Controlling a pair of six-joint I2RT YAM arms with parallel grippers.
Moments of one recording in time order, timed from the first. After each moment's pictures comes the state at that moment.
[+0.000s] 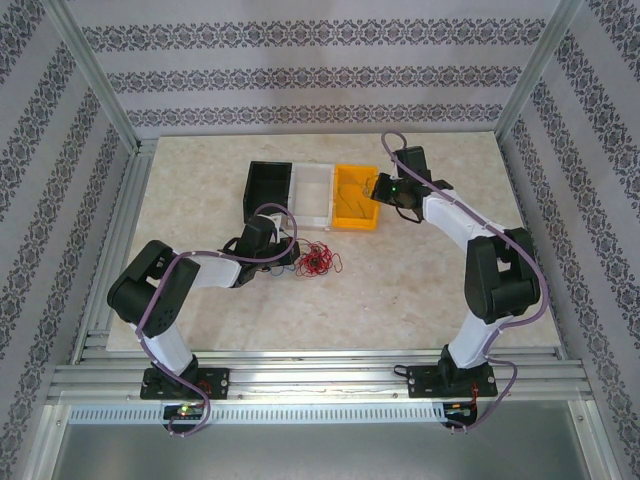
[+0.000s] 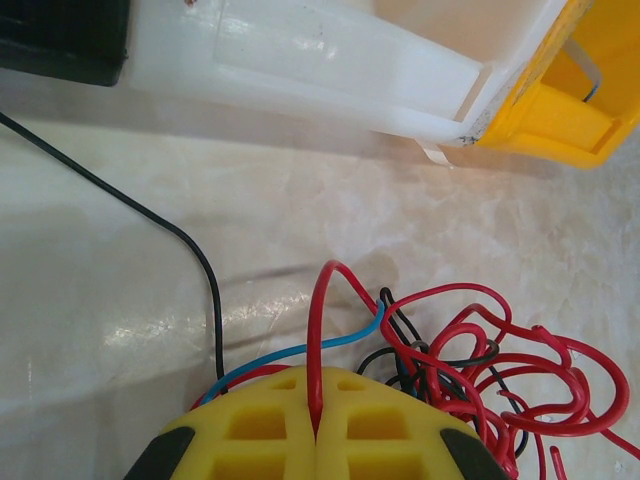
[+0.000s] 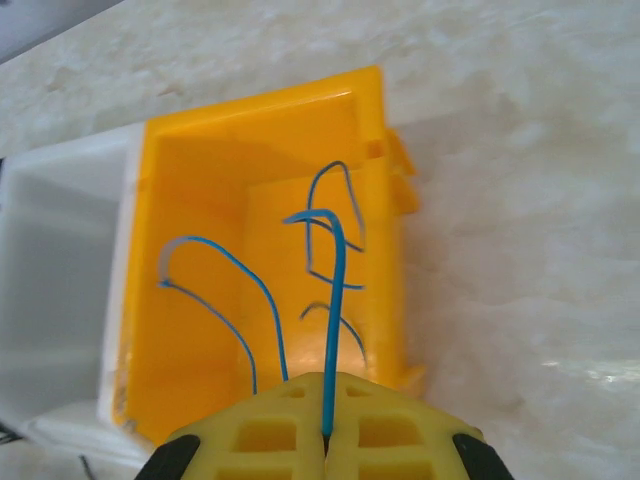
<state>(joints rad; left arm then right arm) -0.48 1.72 0.69 0.35 0.24 -0.63 0.23 1.75 1.25 -0.30 -0.14 0.51</state>
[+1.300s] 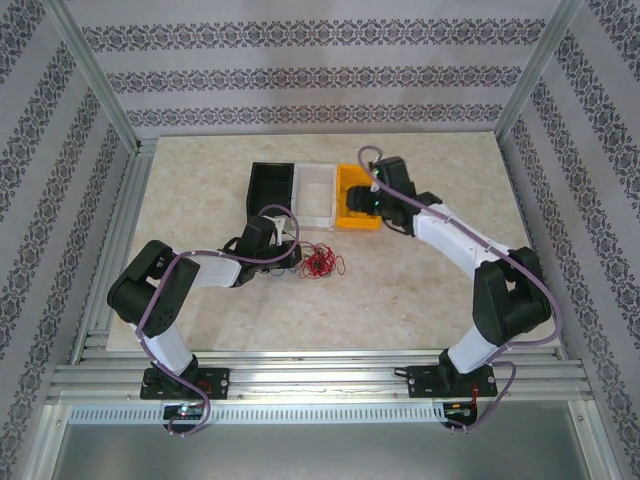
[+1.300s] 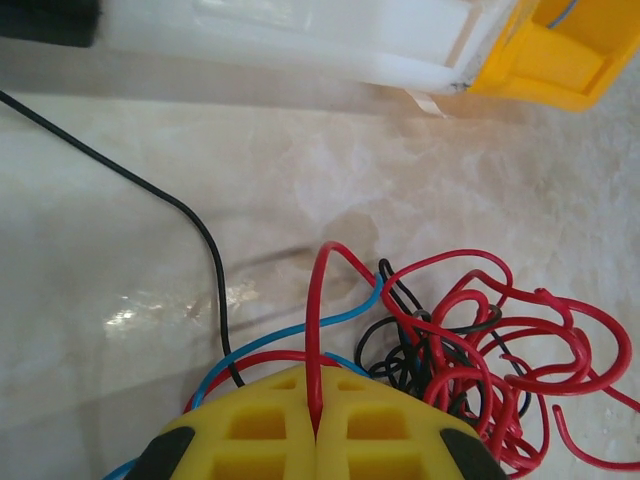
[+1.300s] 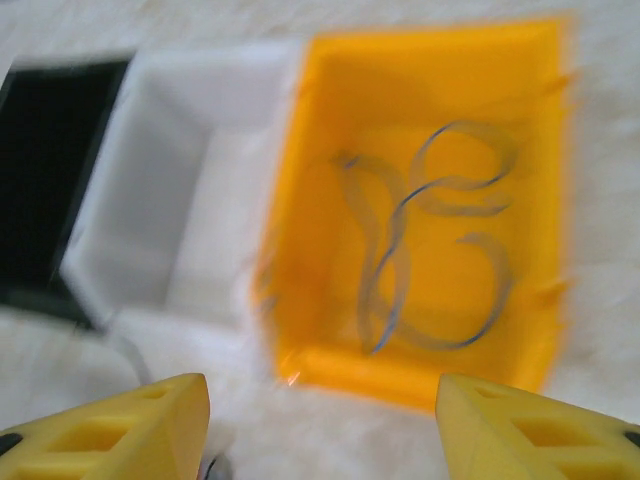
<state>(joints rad) -0.48 1.72 0.70 0.30 0.32 -0.57 0.44 1.60 1.14 -0.31 -0.08 0.41</state>
